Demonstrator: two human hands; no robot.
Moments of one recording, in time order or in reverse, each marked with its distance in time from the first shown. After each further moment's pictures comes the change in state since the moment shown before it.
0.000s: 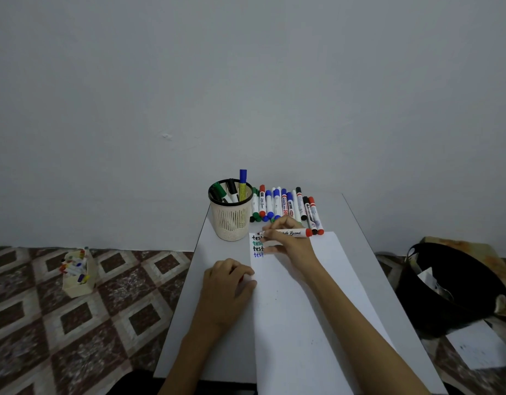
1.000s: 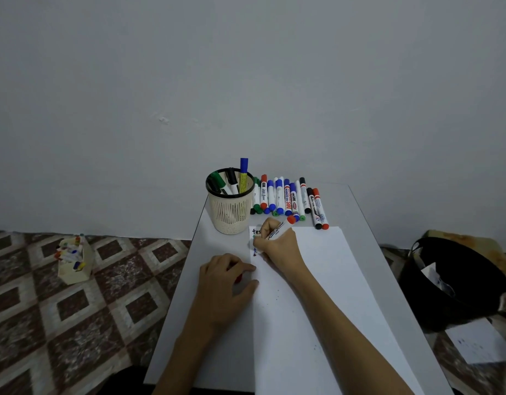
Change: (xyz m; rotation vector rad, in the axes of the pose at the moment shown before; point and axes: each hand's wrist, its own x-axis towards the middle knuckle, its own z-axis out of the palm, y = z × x) left_hand 0.003 -0.002 0.004 0.012 -0.012 -0.021; right_hand 0.011 0.028 0.021 -0.473 0.051 -0.042
